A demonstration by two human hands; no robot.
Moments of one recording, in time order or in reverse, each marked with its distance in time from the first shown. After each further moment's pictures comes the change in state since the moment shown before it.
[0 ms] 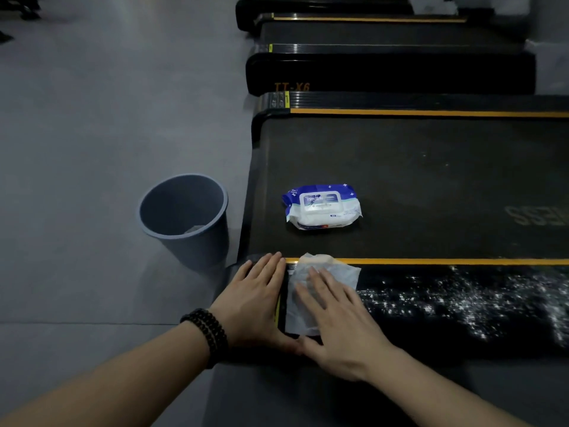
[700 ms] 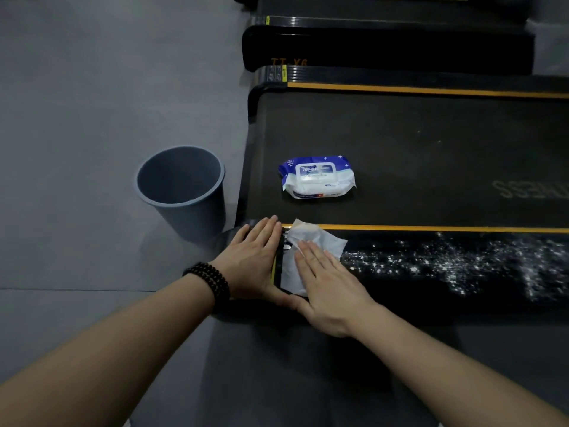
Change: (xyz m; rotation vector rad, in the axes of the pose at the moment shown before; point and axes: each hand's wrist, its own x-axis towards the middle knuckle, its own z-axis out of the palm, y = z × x) left_hand -0.001 0.002 0.003 0.026 -0.026 -0.009; right_hand -0.005 -0.012 0.006 -0.081 -0.078 -0.005
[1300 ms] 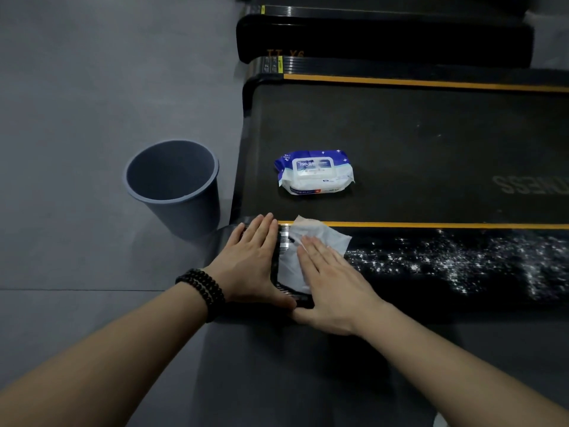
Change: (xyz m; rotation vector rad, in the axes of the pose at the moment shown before) left_hand 0.005 0.003 0.008 -0.034 0.021 -0.041; right_hand -0.002 0.008 -0.005 0.032 0.009 0.002
